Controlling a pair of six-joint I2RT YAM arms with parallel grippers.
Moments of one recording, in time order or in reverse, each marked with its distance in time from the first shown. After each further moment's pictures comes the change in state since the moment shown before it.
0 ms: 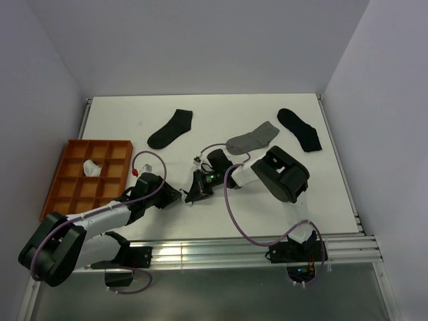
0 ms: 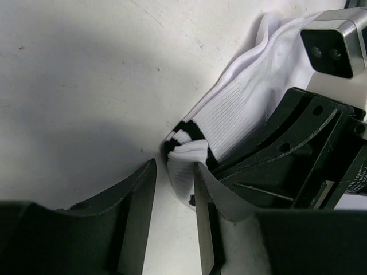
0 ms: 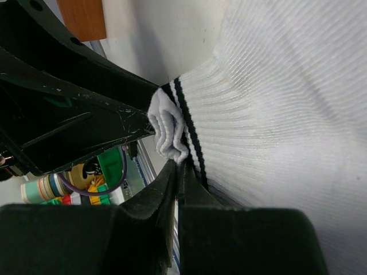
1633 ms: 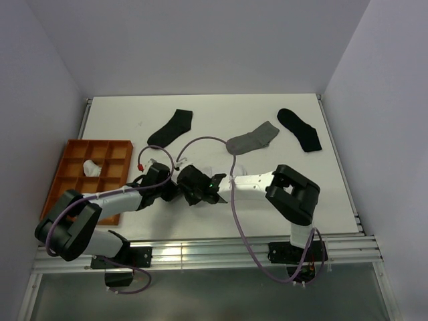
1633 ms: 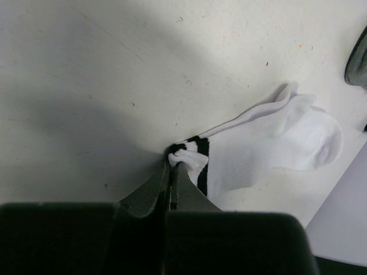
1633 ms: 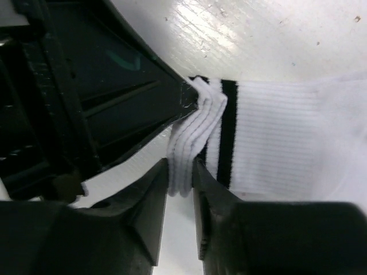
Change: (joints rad) left arm -0.032 0.222 0.181 -0.068 -0.050 -0.115; right arm 0.339 -0.222 0.134 -0.495 0.959 -0.437
